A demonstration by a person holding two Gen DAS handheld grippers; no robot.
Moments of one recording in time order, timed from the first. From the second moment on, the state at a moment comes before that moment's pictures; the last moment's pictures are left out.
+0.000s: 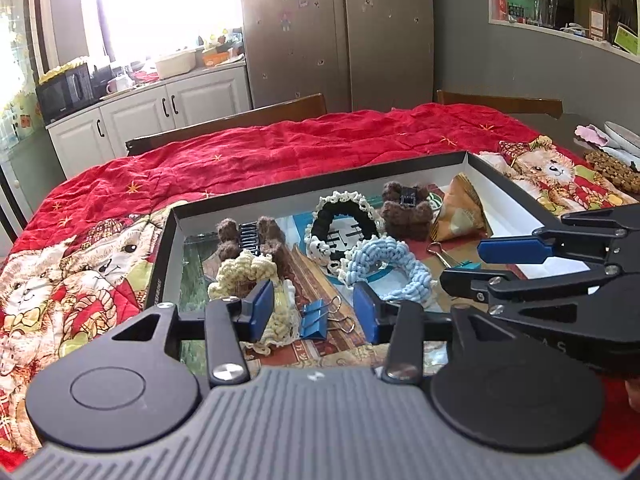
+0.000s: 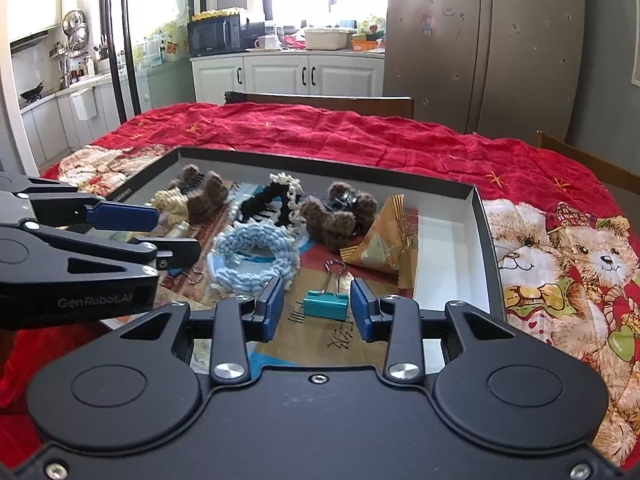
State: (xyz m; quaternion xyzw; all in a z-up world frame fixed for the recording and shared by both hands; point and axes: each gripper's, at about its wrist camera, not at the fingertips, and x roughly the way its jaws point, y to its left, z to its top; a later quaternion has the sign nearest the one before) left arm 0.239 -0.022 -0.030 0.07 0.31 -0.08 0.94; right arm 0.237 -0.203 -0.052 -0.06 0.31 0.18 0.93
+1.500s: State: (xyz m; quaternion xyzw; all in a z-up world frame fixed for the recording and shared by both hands) left arm 0.139 -0.012 -0.010 0.06 0.31 -0.12 0.94; right arm 0.144 -0.209 -0.054 -0.07 0.34 0.21 0.91
